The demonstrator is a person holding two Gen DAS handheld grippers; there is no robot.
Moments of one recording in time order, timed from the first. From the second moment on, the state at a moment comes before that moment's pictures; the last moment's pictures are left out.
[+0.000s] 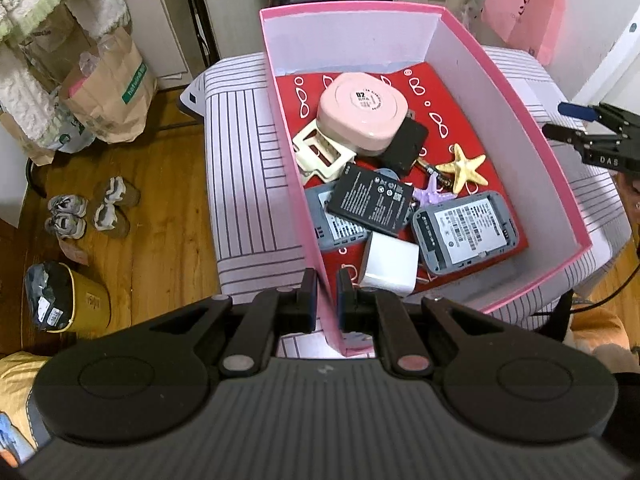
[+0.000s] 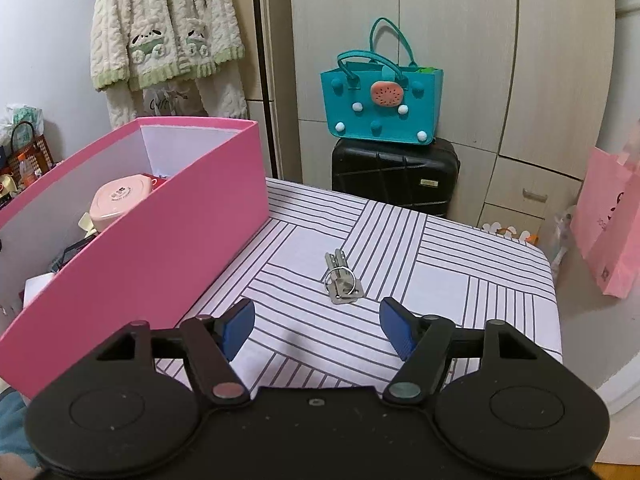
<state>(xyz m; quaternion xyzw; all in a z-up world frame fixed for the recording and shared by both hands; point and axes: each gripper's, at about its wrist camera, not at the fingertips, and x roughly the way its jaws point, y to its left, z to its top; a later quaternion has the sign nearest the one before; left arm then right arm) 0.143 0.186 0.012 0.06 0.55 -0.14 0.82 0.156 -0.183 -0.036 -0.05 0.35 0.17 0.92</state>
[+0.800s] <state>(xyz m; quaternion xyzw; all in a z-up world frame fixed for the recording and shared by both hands) 0.148 0.178 0.015 0.09 0.57 -0.15 0.80 0.222 -0.160 -0.090 -0.06 0.36 0.13 0.92</state>
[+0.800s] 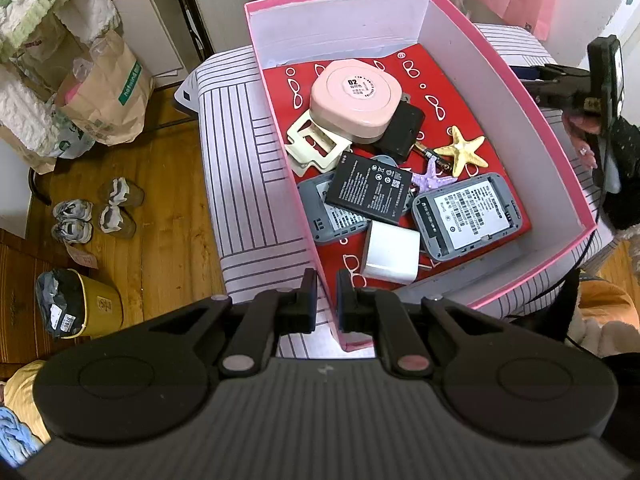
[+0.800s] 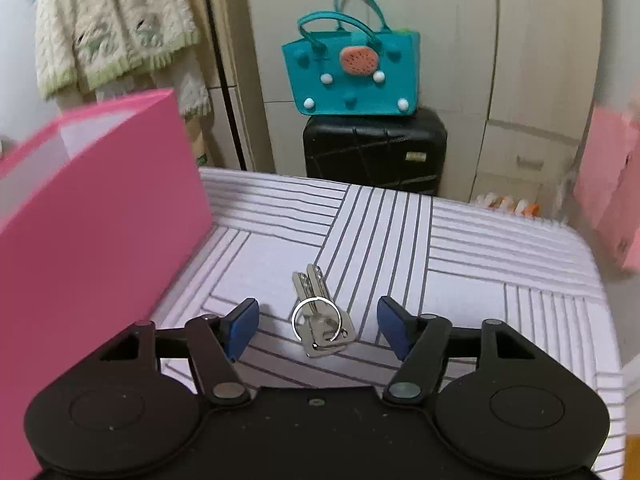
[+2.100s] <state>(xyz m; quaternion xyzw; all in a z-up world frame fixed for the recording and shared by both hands) 0.140 0.177 0.012 0.10 0.54 -0.15 0.82 0.174 -0.129 0.072 0.05 0.29 0.29 0.91</state>
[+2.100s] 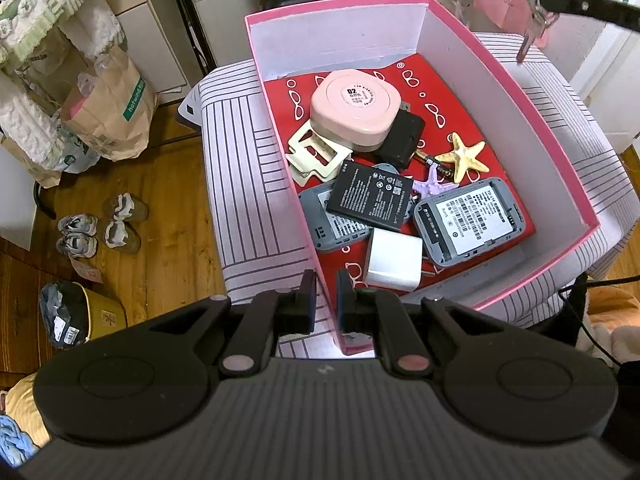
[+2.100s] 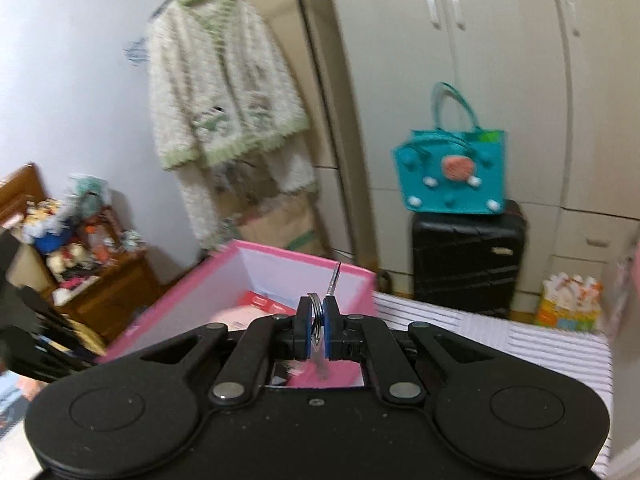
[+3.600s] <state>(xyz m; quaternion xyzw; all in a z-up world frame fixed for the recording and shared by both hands) 0.138 0.180 0.016 0.08 0.51 -0.12 0.85 0.164 -0.105 0.033 0.09 0.35 0.31 0.88</state>
